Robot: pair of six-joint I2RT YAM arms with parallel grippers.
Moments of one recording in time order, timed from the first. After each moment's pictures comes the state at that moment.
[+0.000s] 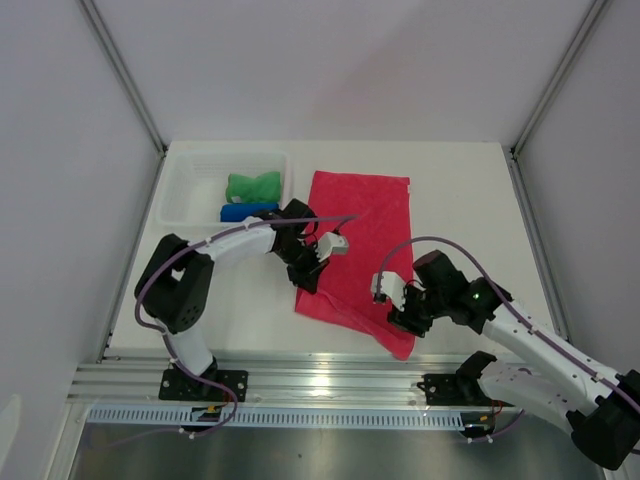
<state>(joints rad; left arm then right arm) -0.60 1.76 1.17 -0.75 0.60 0.55 0.70 0.90 0.71 -0.81 -0.35 -0.58</state>
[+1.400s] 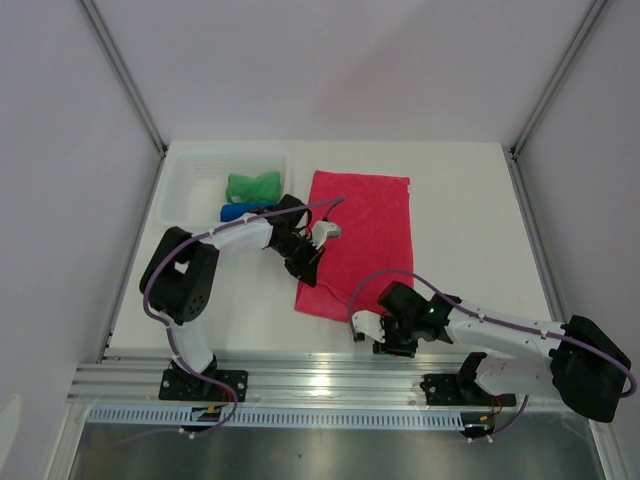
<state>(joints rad) -0.53 1.82 1.17 -0.64 0.61 0.32 0.96 1.14 0.53 -0.59 -0.24 -0.60</state>
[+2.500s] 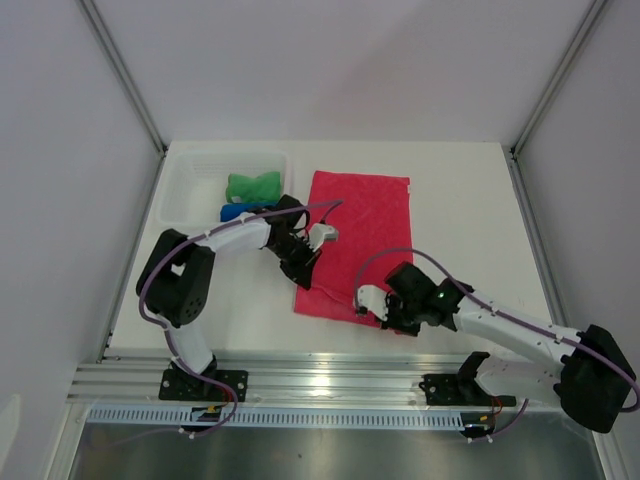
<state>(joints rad) -0.52 1.80 1.18 -0.72 0.58 0.35 0.87 1.12 0.63 -0.68 -0.19 -0.55</state>
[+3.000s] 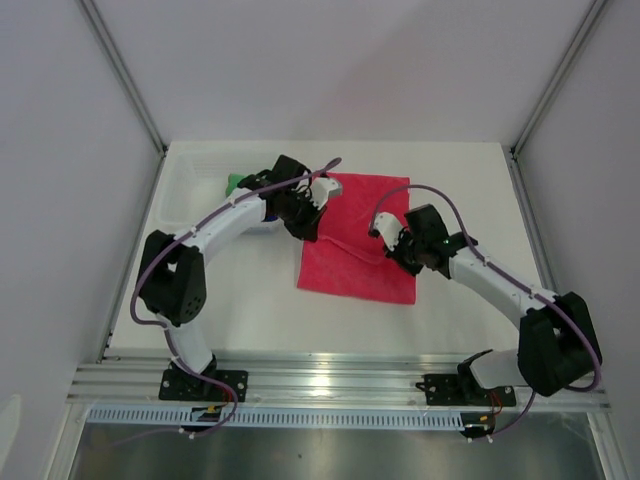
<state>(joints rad) -0.50 1.79 1.45 -0.74 0.44 0.31 0.48 1.34 0.88 -0.50 -0.16 -0.54</state>
